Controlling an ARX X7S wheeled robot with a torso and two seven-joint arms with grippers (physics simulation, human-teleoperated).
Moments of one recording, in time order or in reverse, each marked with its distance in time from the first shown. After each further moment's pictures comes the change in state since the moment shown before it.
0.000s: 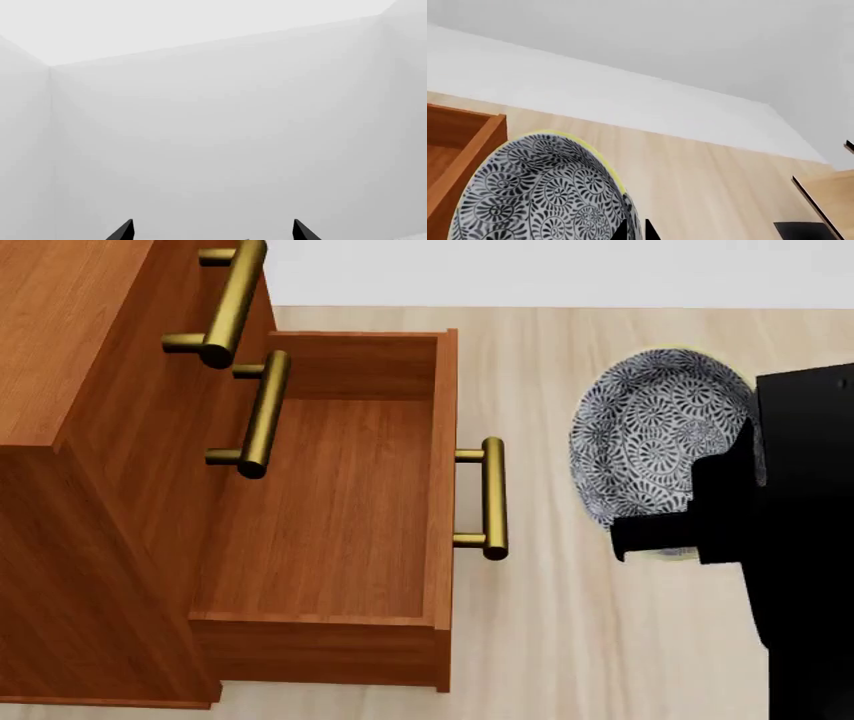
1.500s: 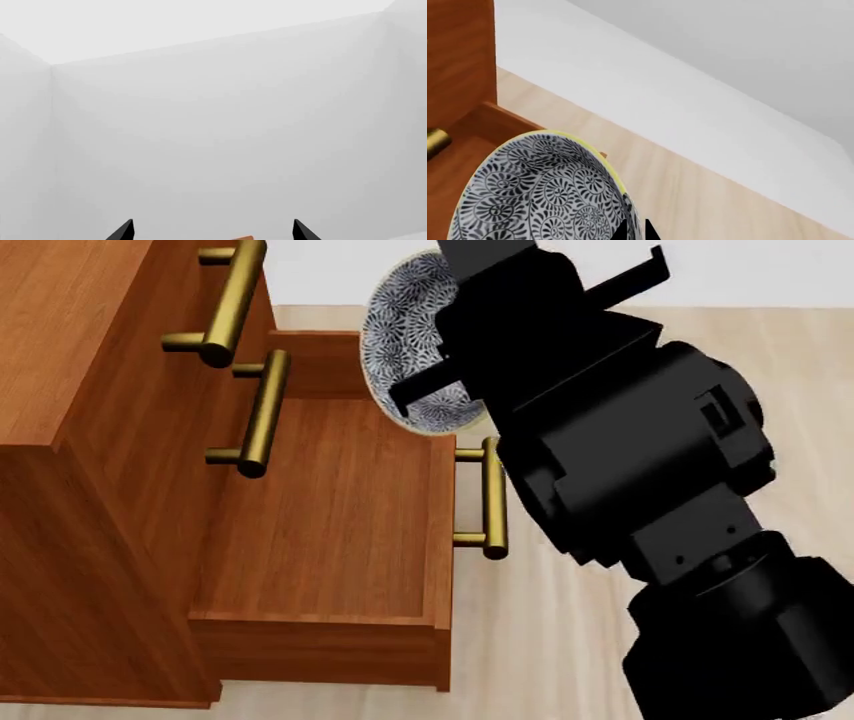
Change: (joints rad) left arm 0.009 -0.016 0.009 -0.018 0.000 0.026 -0.009; right arm 0.620 -0.400 -0.638 0.858 -0.277 -0.212 -0.317
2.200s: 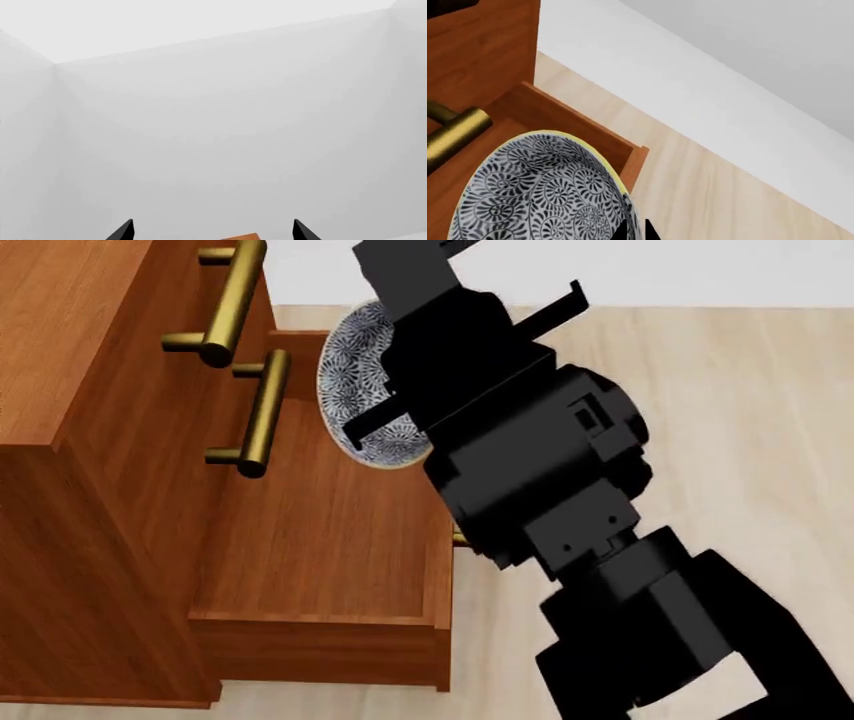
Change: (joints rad) left arm 0.013 -0.007 -0.002 -0.021 0.006 0.025 0.000; right arm 0.010 -0.135 -0.105 0.266 -0.060 -0.160 -0.089
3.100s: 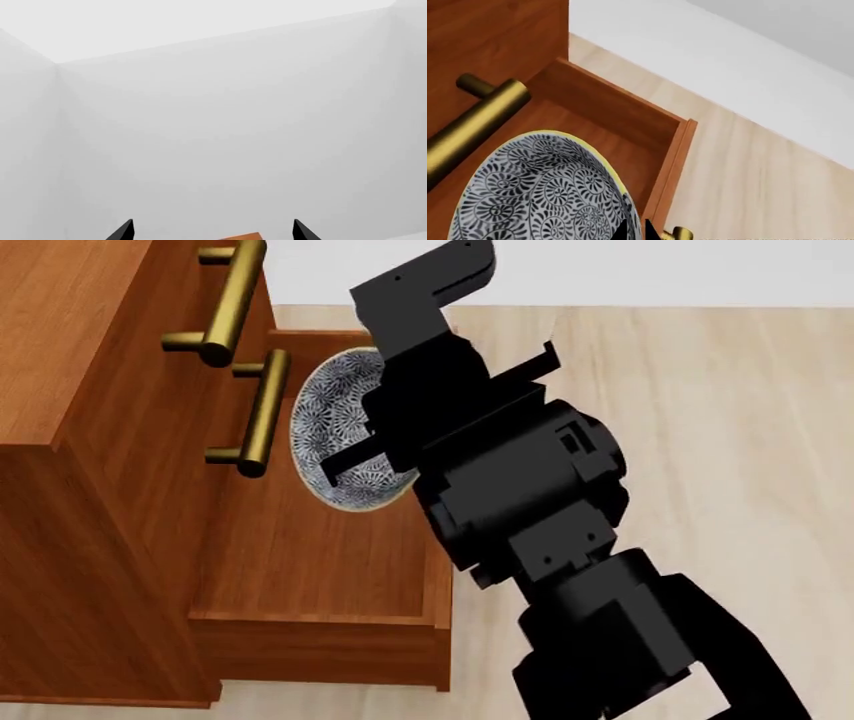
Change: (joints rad) left arm 0.003 -0.010 0.002 -0.001 -0.003 0.006 -0.009; right arm -0.040 -0.047 0.023 0.117 0.066 -0.055 -0.038
